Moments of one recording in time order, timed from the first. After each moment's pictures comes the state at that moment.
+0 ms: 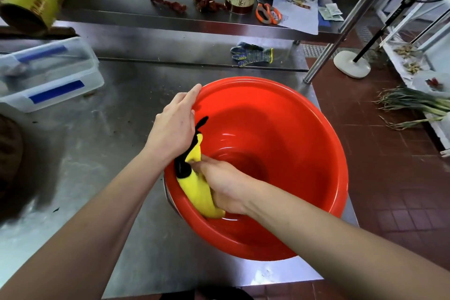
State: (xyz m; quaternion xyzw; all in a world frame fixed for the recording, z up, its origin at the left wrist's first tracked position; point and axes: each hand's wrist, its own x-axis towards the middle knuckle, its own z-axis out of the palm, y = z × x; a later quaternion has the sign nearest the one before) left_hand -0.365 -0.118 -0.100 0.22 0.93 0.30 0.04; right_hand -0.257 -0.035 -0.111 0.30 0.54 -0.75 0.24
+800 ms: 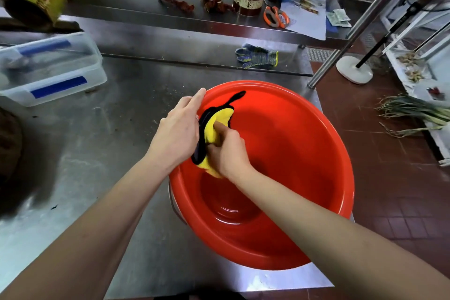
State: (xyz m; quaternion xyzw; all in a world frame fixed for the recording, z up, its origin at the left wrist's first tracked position) left_hand -0.363 -0.122 -0.104 0.21 0.93 0.31 0.05; right_hand -0.299 -0.013 -0.126 0.26 0.84 -0.48 0.05
